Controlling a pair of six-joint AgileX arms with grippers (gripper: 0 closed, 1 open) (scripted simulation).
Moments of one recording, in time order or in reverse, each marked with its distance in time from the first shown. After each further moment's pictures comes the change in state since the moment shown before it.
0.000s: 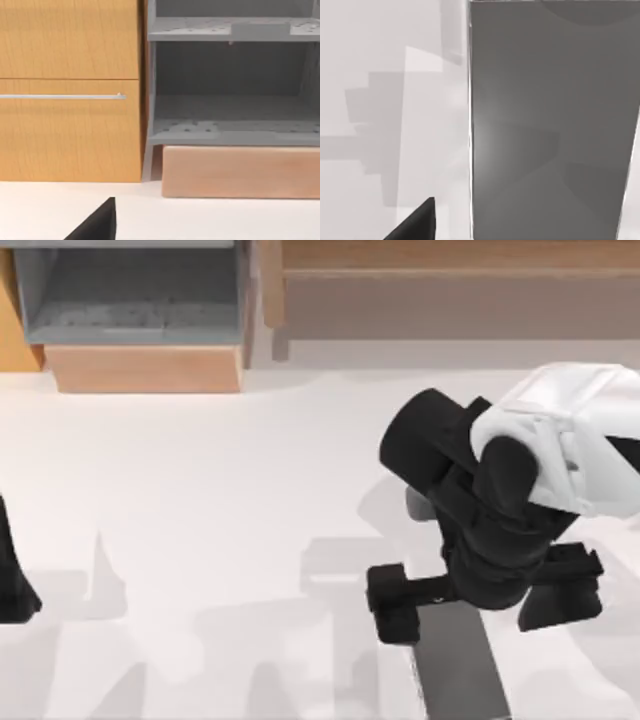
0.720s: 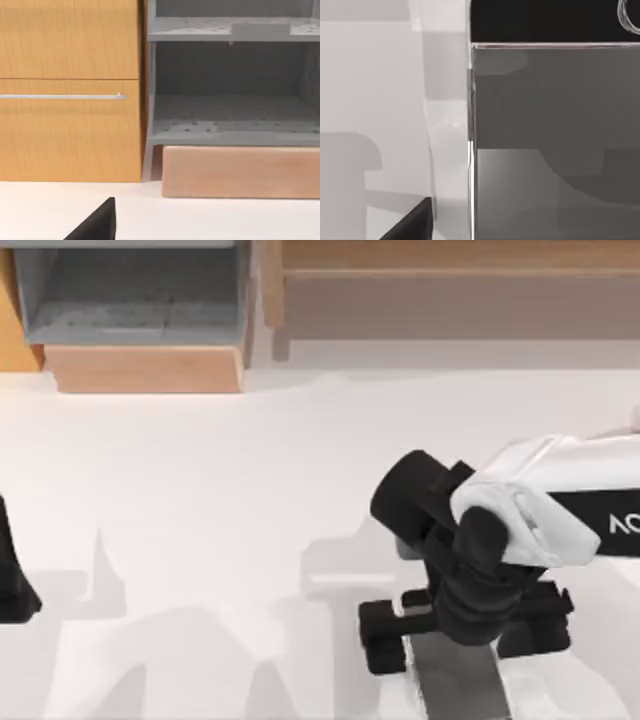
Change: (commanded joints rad) left arm 0.000 0.000 0.000 0.000 0.000 0.000; right arm 0.001 0.129 -0.150 0.286 0.000 0.003
